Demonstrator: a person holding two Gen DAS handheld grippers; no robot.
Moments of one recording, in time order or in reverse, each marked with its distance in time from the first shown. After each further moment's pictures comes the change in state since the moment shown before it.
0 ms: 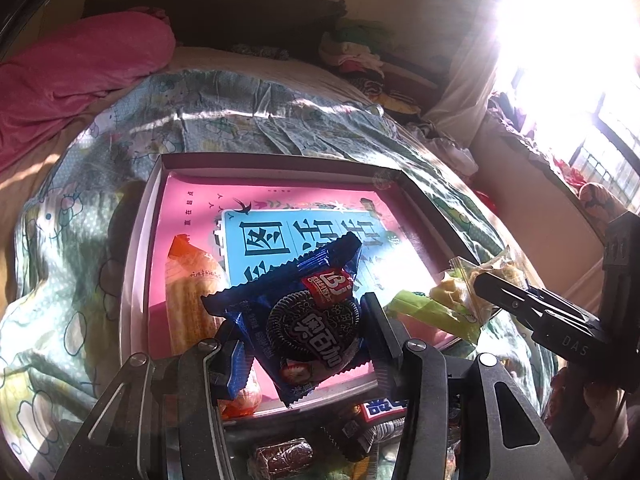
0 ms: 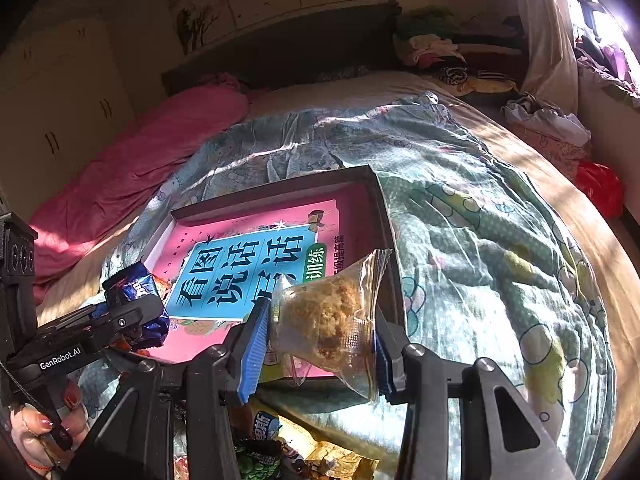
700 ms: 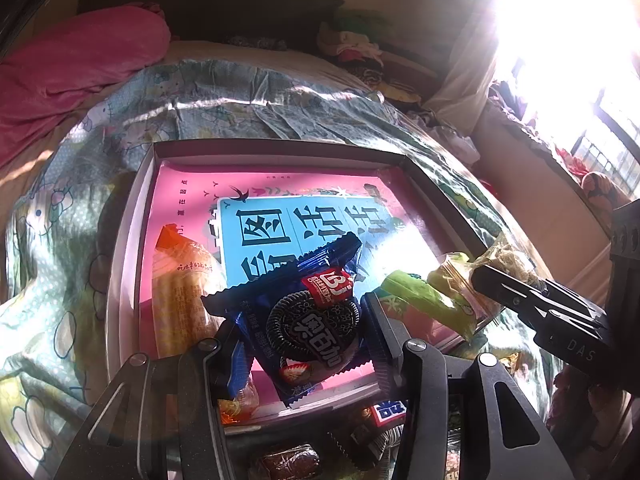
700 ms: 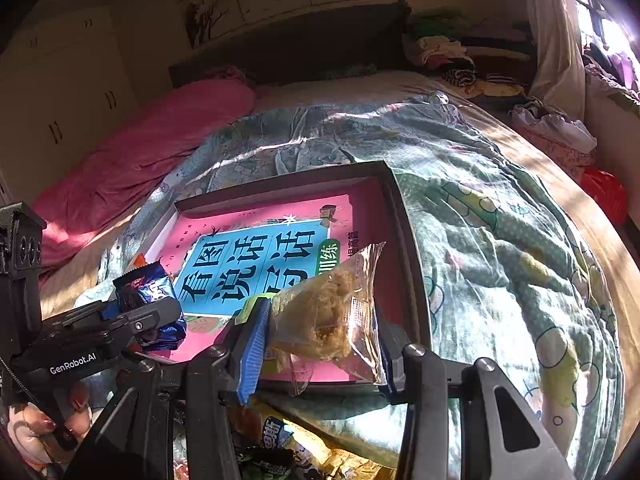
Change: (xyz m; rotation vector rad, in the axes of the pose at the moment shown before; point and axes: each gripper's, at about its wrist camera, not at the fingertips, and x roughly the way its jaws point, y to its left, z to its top) left arm 0.013 -0.001 -0.002 0.019 0.032 0.006; right arm 0.006 0.007 -0.004 -0.026 0.002 -0.008
